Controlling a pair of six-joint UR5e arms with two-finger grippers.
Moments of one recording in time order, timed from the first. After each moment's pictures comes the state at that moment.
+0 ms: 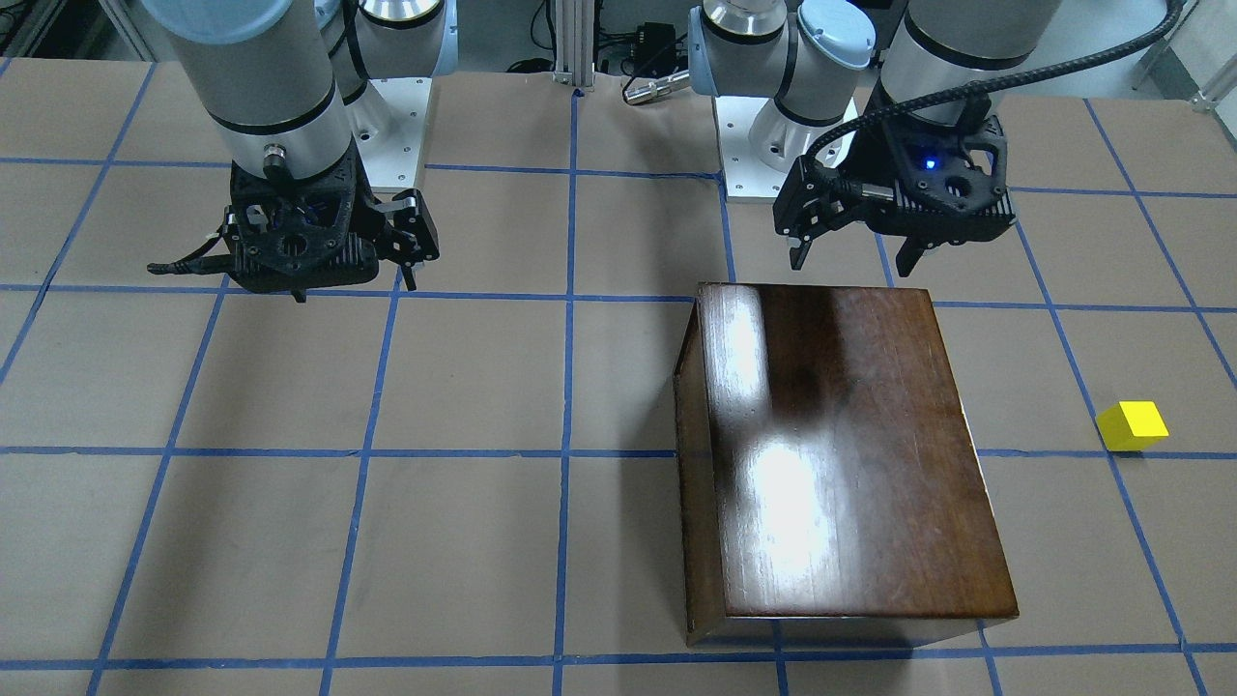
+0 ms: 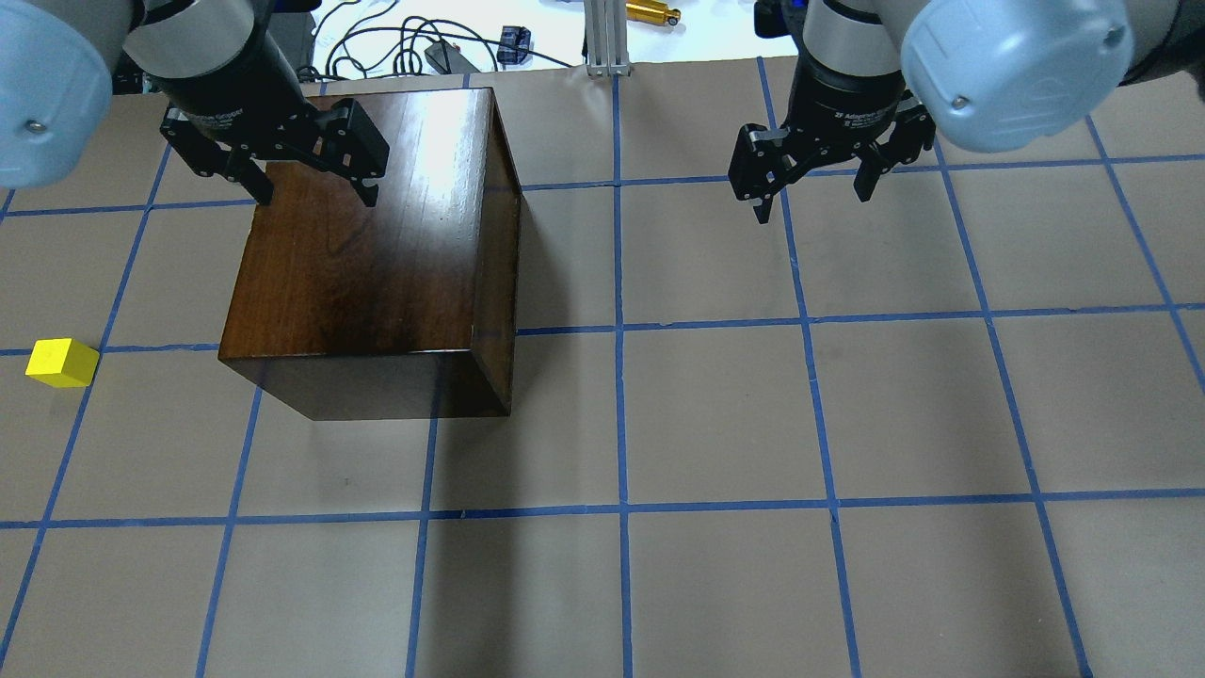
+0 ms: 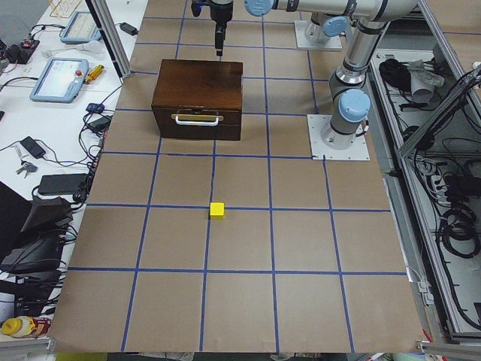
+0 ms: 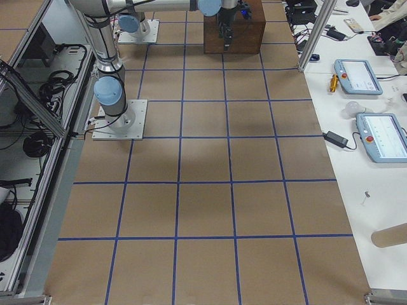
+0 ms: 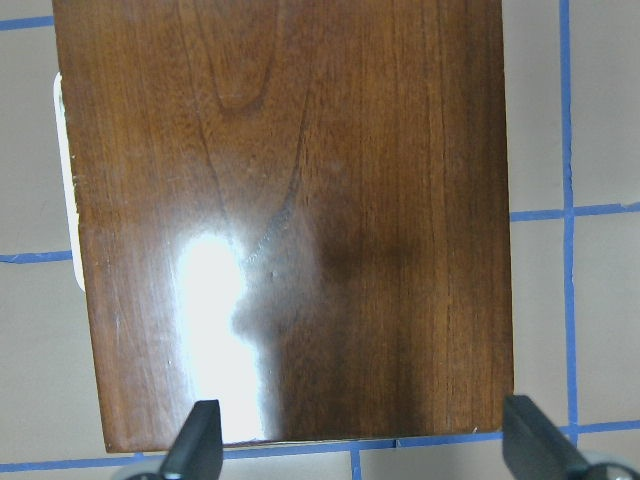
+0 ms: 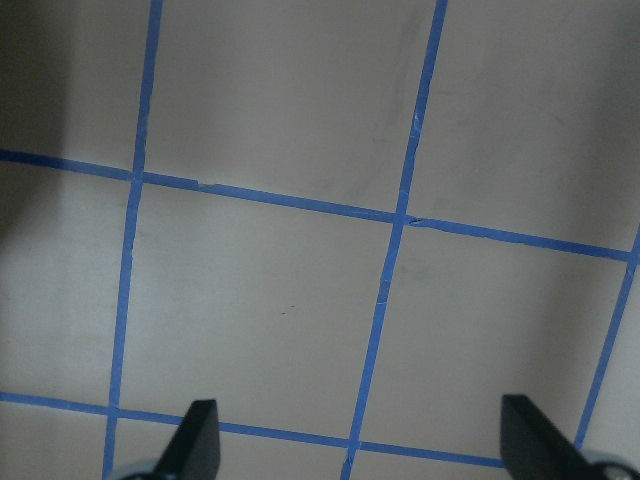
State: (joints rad) left arm -1.58 -1.60 -1.50 -1.56 1.58 0.05; right arm 1.70 -1.45 1.48 -1.58 -1.60 -0.05
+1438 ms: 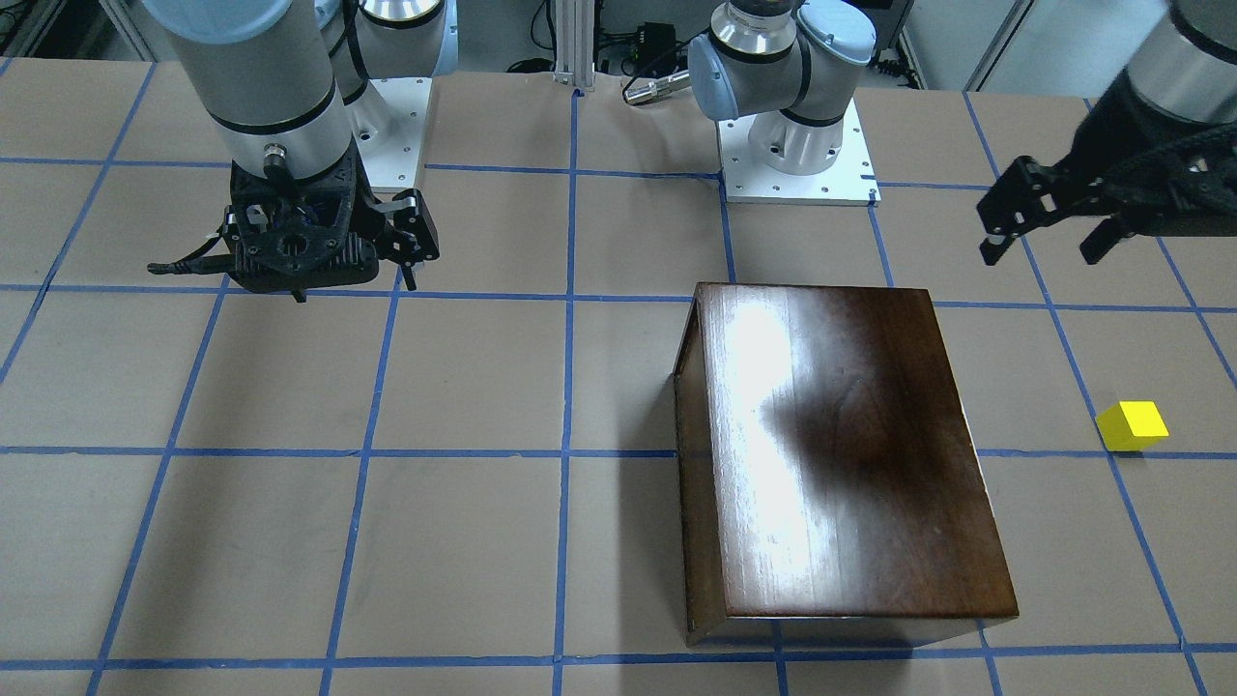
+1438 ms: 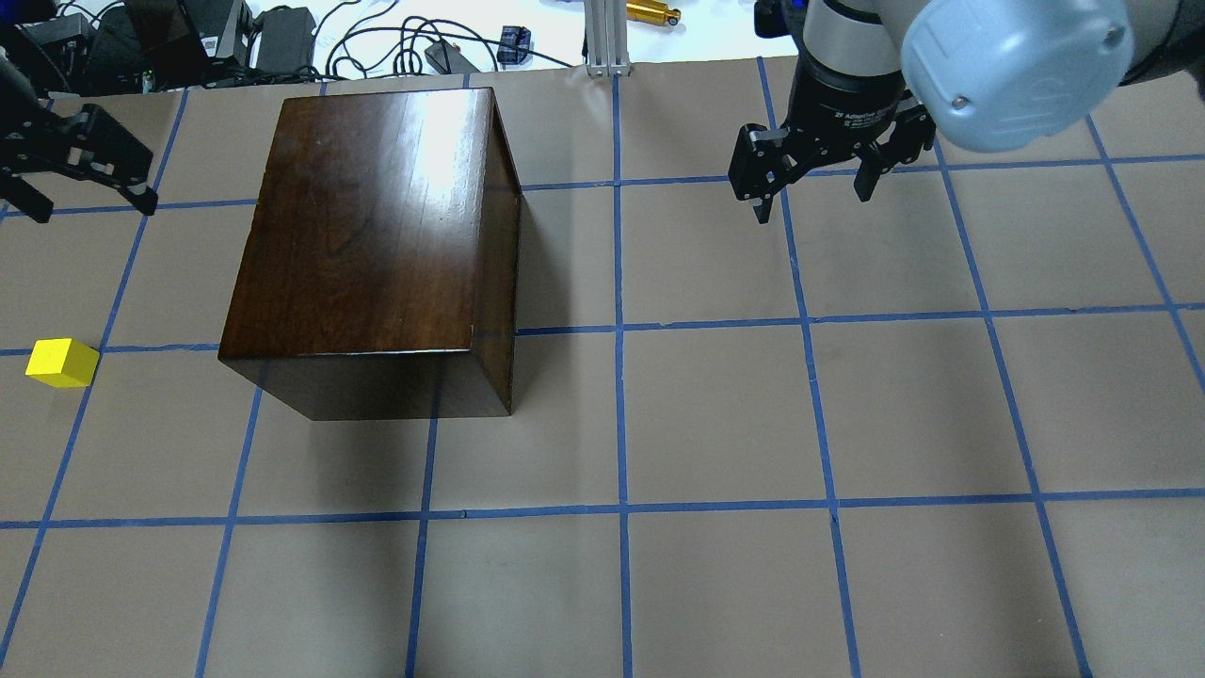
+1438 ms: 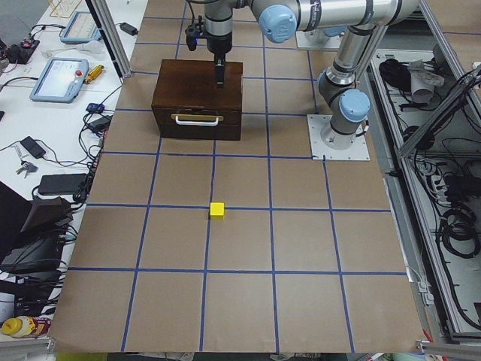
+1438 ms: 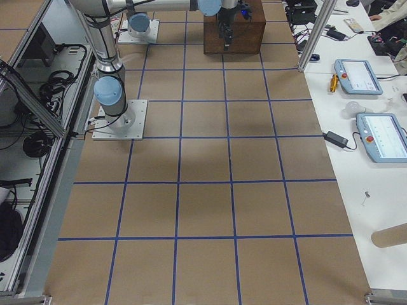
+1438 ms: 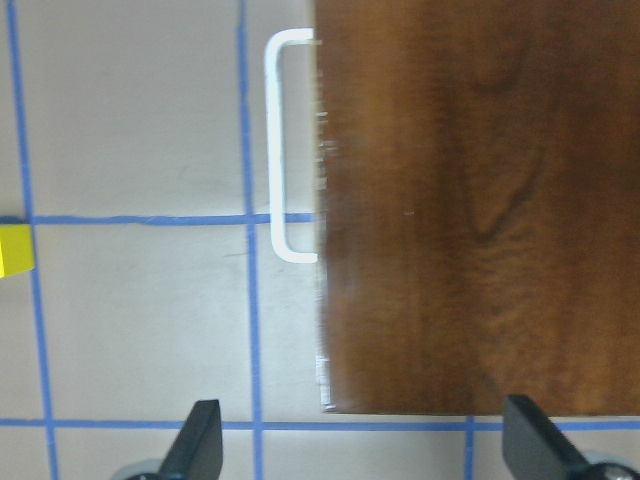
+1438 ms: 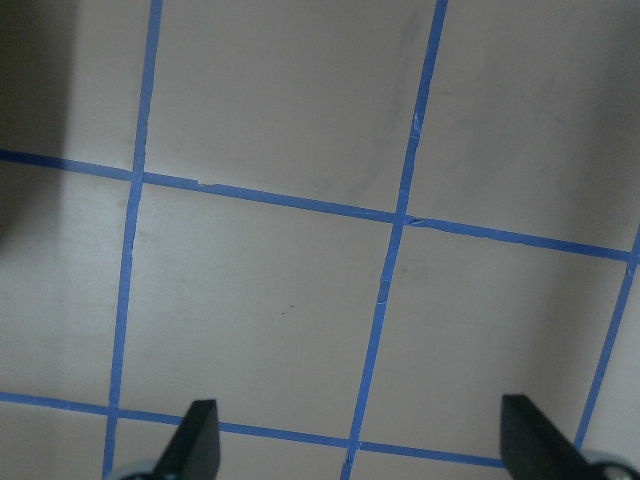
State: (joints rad) left arm -1.17 -1.58 -1.50 -1.62 1.59 0.36; right arm 1.70 -1.45 1.48 -1.58 -1.60 -0.05
